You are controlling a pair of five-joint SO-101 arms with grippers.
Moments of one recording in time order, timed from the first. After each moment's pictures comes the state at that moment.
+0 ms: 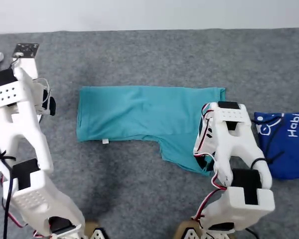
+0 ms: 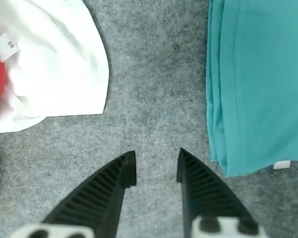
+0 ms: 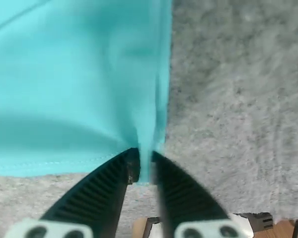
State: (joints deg) left arm -23.9 17.0 -16.5 91.6 -10.9; right arm -0.4 6.8 24.8 83.4 -20.6
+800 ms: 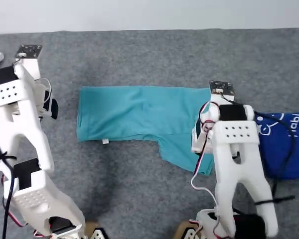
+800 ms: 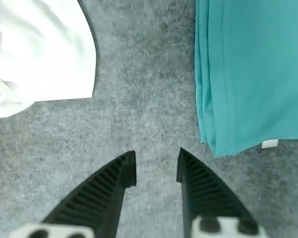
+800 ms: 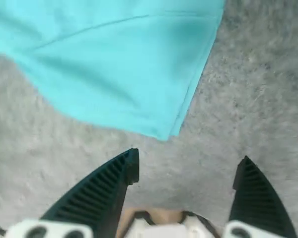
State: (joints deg) left arm -23.2 17.0 -19.8 98.3 -10.9; right arm -5.5 -20.9 25.1 91.9 -7.1
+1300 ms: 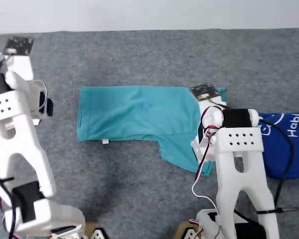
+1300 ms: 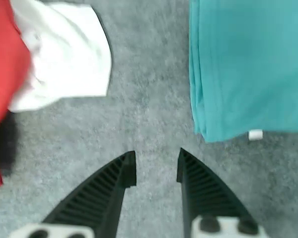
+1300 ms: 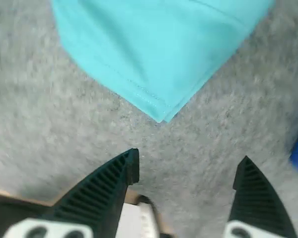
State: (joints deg) left arm -23.2 -0.7 -9.7 98.9 -10.9; right arm -5.5 -24.6 25.1 96.4 18.8
